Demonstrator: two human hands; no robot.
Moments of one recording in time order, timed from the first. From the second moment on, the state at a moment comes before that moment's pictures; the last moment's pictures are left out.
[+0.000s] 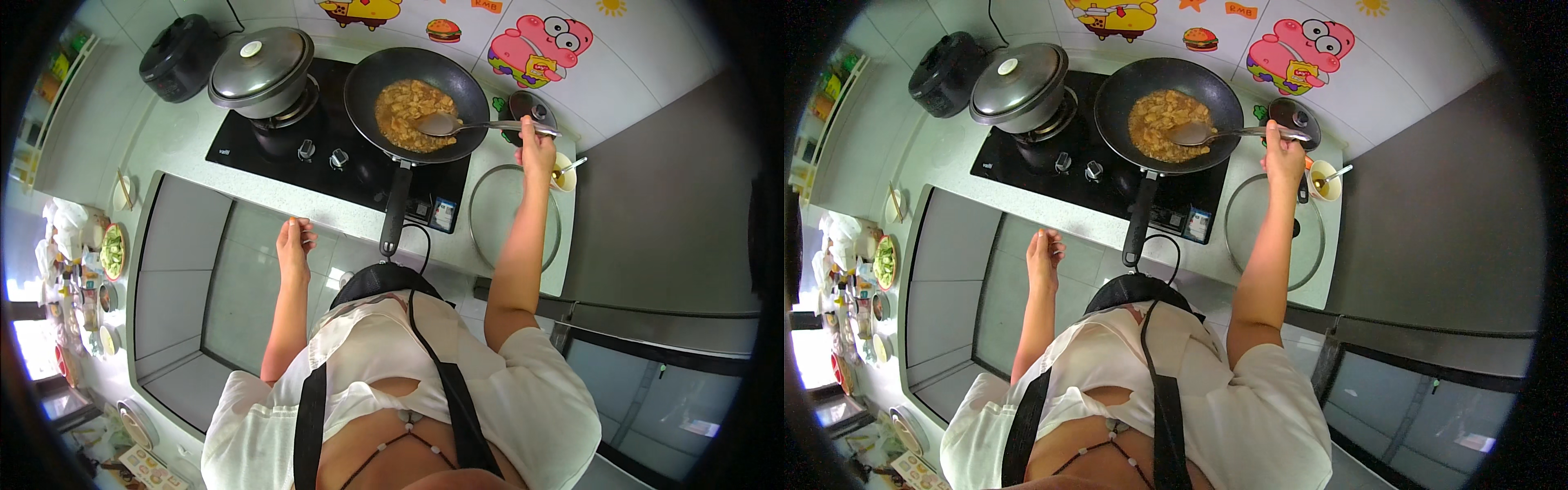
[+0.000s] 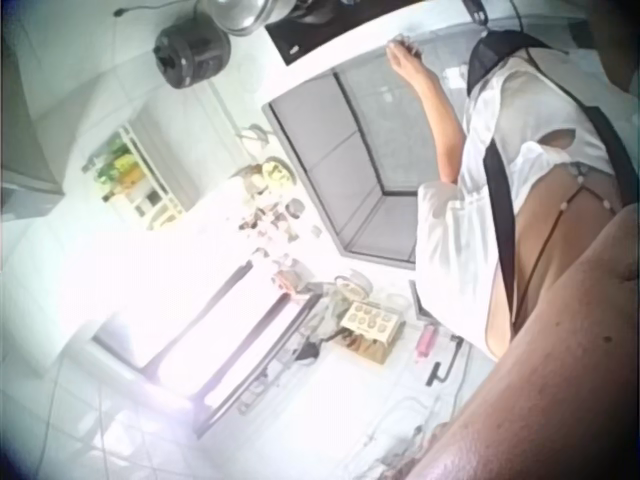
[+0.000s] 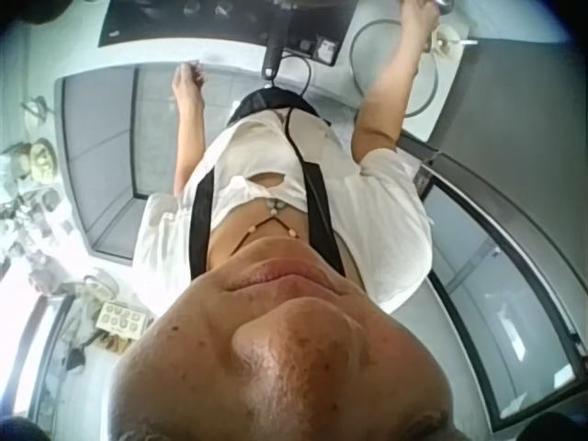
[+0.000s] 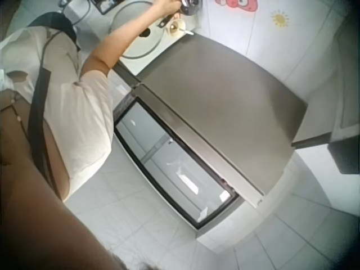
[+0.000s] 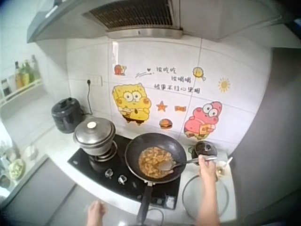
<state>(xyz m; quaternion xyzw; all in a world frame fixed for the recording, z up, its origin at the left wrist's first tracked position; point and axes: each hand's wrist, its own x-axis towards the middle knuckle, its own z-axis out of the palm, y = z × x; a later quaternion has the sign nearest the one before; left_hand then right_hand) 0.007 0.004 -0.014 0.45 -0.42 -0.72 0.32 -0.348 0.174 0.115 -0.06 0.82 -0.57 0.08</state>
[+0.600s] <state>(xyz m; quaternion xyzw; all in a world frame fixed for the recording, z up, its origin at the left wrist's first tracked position) 0.014 0.004 -0.022 0.45 -0.41 -0.72 0.34 -0.325 0.167 0.173 -0.34 0.72 -0.59 0.10</state>
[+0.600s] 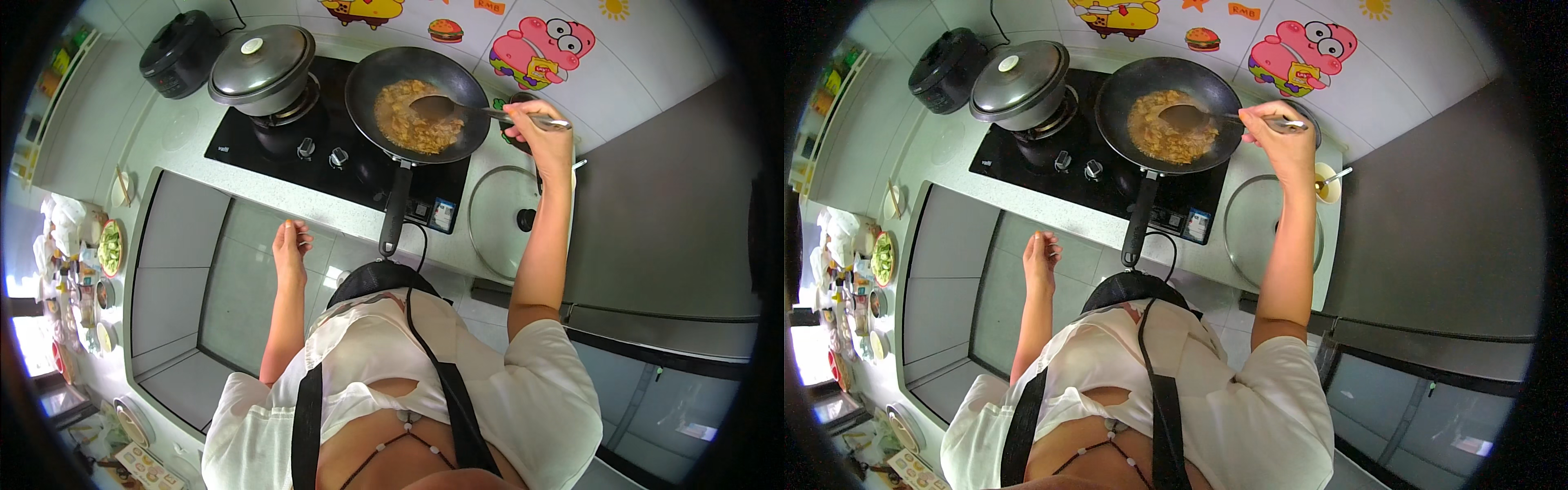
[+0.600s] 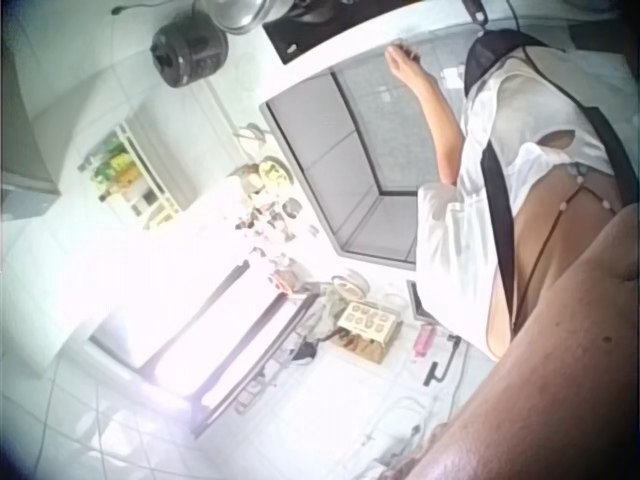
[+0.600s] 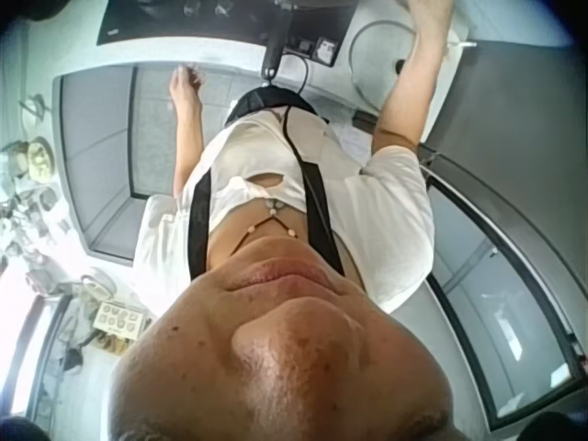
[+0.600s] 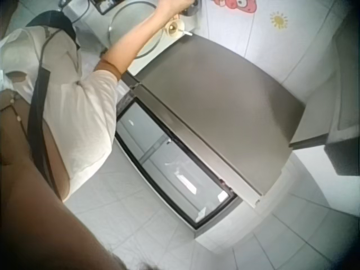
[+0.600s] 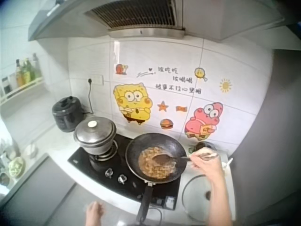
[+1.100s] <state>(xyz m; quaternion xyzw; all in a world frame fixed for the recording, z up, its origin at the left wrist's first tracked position) 0.014 0.001 -0.022 0.45 -0.41 -0.72 0.34 -0.359 0.171 0.182 -0.34 0.83 -0.43 -0.06</state>
